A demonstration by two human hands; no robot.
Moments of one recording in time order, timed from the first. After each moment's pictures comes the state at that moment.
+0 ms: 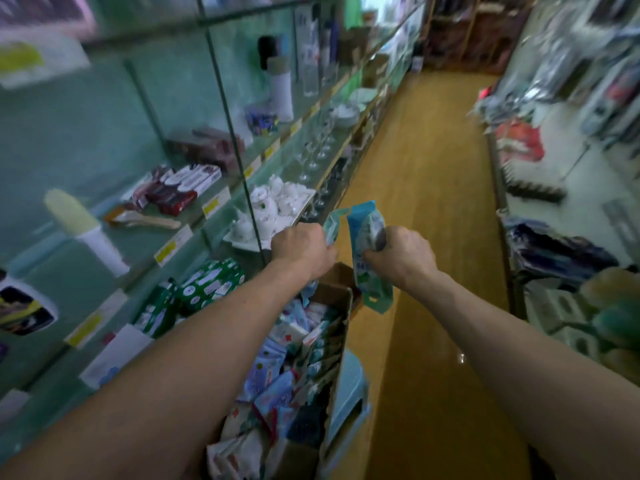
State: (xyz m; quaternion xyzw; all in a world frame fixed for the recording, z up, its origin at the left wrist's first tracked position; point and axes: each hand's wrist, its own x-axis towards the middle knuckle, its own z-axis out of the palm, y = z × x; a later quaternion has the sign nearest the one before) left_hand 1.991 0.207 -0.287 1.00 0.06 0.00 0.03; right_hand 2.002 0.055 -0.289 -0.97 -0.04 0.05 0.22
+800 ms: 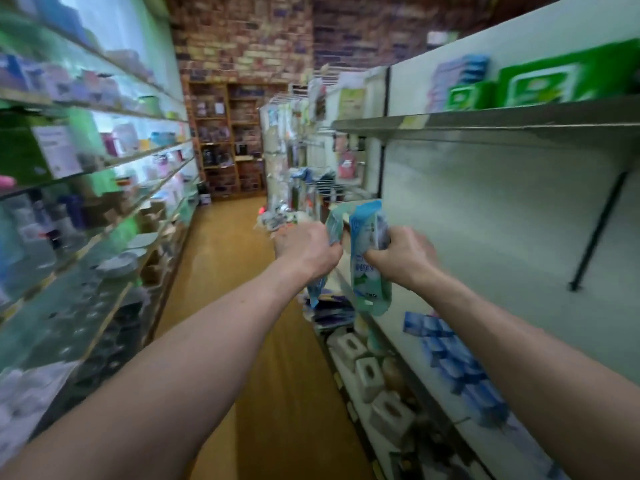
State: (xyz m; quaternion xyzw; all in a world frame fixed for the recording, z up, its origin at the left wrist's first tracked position) left_hand 1.898 -0.229 -0.081 0.94 -0.29 0.16 0.11; right_hand 1.812 -0.351 -0.091 -0.92 0.24 -0.22 0.23
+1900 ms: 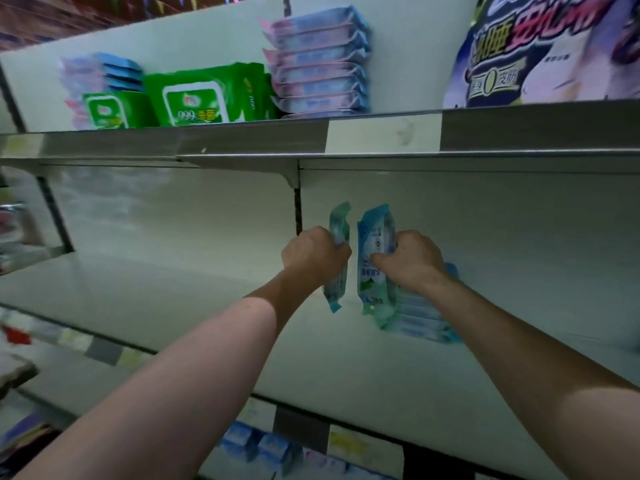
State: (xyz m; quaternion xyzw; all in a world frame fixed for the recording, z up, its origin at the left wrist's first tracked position) left_hand 1.739 -0.616 -0.079 0.73 -0.64 -0.02 0.26; right_hand 1.588 -0.618 -0.087 -0.68 0.64 -0.33 0.14
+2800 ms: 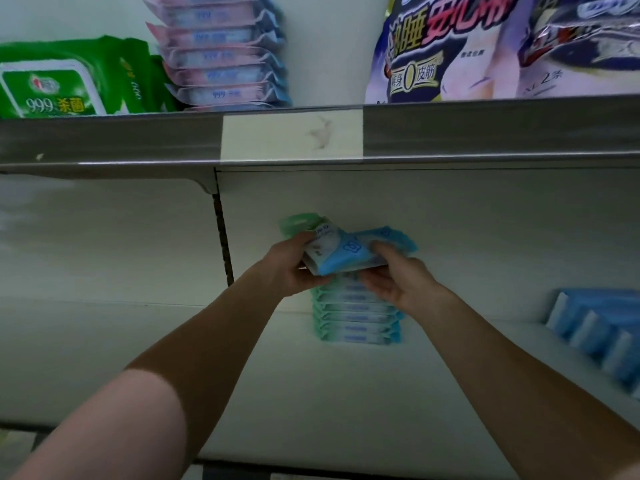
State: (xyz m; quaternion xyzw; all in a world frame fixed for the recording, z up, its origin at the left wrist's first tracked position) left_hand 1.686 -0.678 -0.090 0.47 -0.37 -0.65 0.46; right_hand 1.519 -0.642 -0.112 -0.30 0.49 -0.60 0.55
